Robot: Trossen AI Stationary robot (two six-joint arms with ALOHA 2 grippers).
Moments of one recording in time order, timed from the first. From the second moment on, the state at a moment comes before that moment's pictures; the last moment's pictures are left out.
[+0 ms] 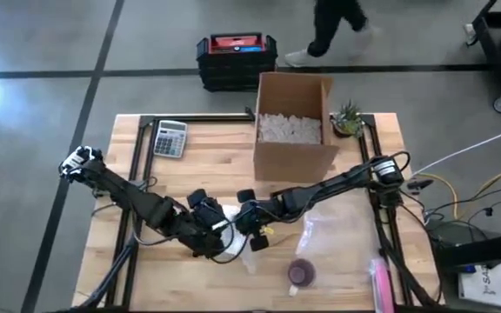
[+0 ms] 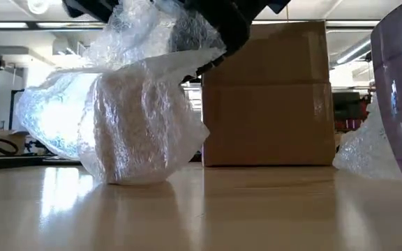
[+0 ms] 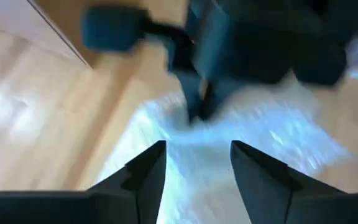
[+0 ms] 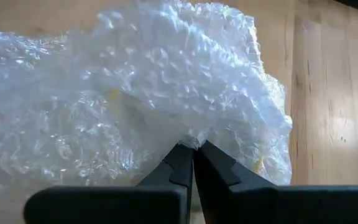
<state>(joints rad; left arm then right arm) -0.56 1.50 1.32 -0.88 -0.48 -0.82 0.21 2.06 1.47 -0.27 0.05 -0.16</state>
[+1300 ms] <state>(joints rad) -0.49 1.49 1.20 -0.73 -0.32 -0.77 0.23 2.10 1.54 -0.32 0.03 -0.18</state>
